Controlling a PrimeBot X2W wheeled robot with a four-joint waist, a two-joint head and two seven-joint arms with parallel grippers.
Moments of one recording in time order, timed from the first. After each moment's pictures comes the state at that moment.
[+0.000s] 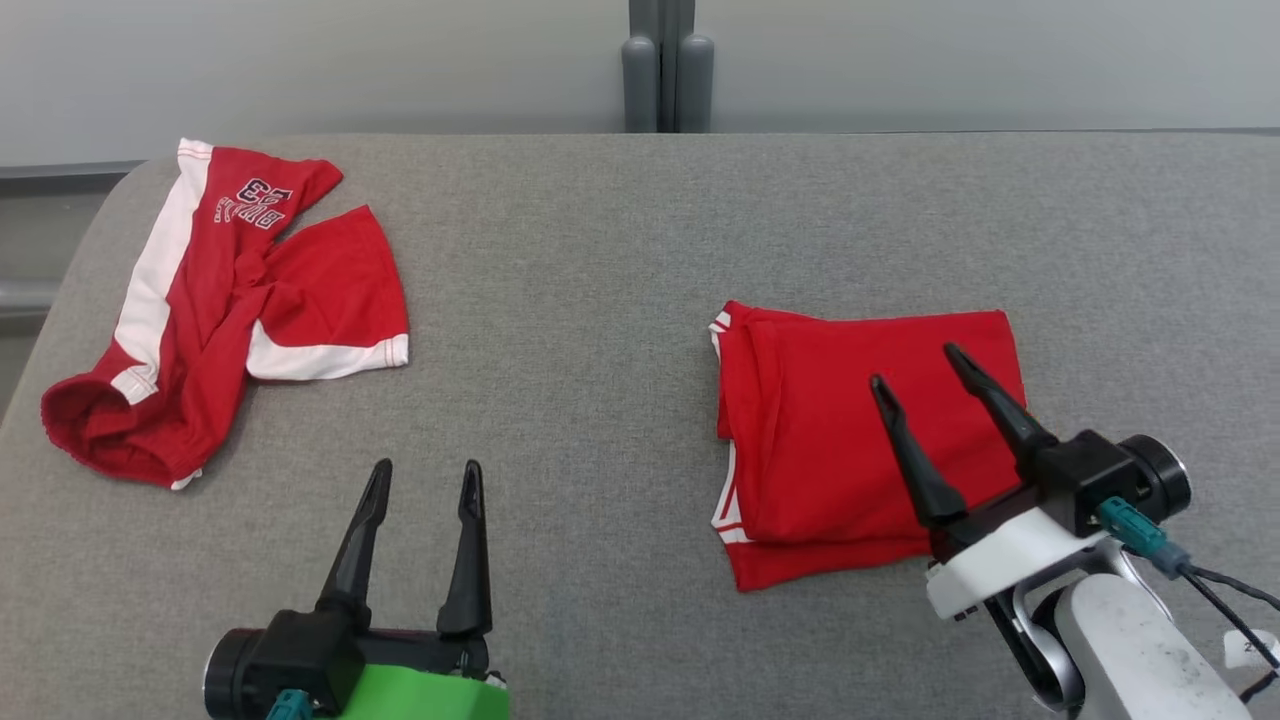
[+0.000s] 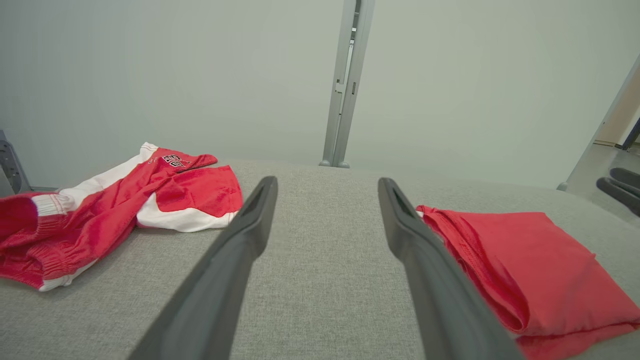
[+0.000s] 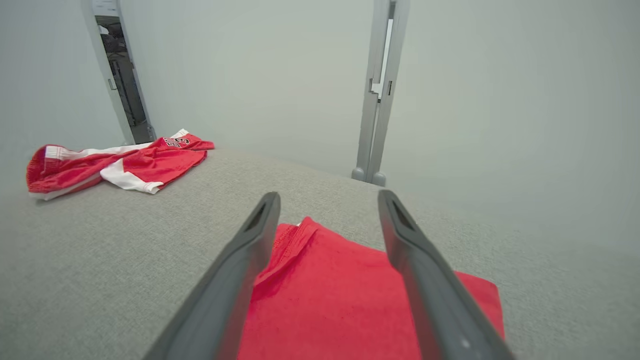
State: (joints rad) left arm 0.07 0.05 -0.24 -0.04 -0.24 0.01 -0.26; right arm -0.21 -0.25 0.31 0.17 0.21 0.13 -0.26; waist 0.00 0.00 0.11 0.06
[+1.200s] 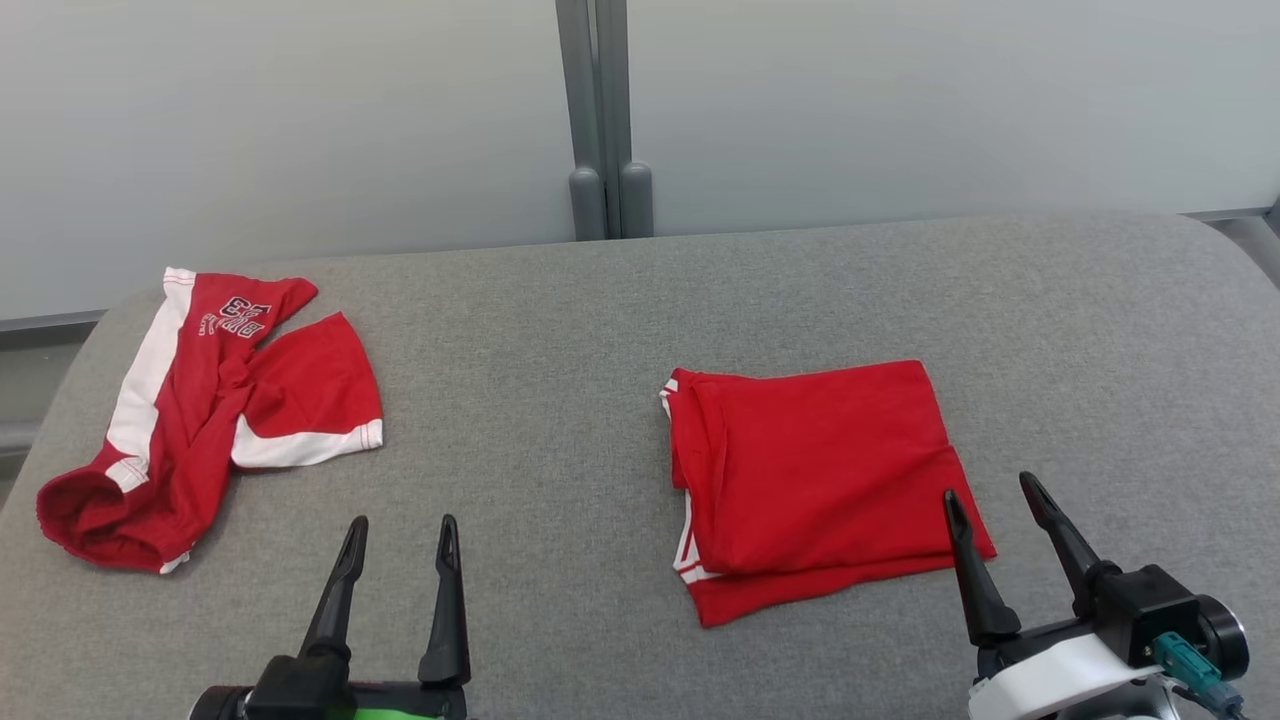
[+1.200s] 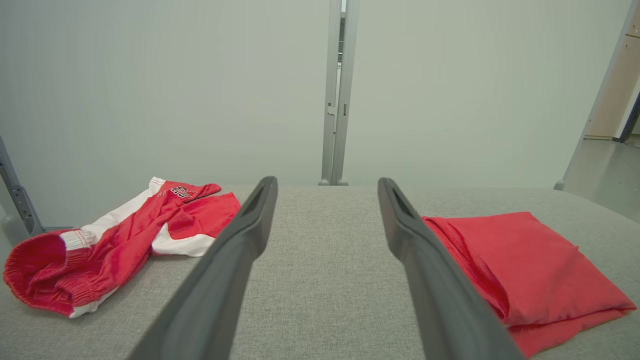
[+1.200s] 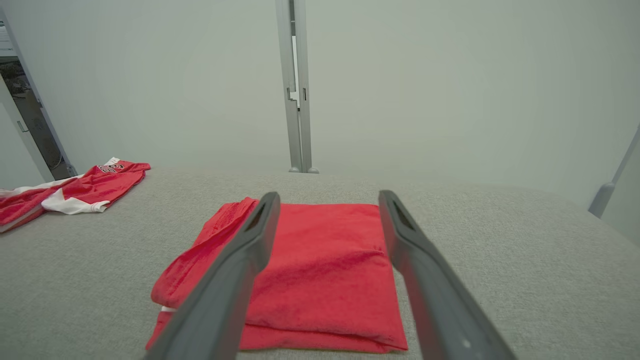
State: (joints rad) left arm 0.14 0.05 -0.19 -0.02 -0.17 0.02 -0.26; right arm 0.08 -0.13 0.09 0.08 0.14 0.13 -0.26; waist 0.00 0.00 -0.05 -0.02
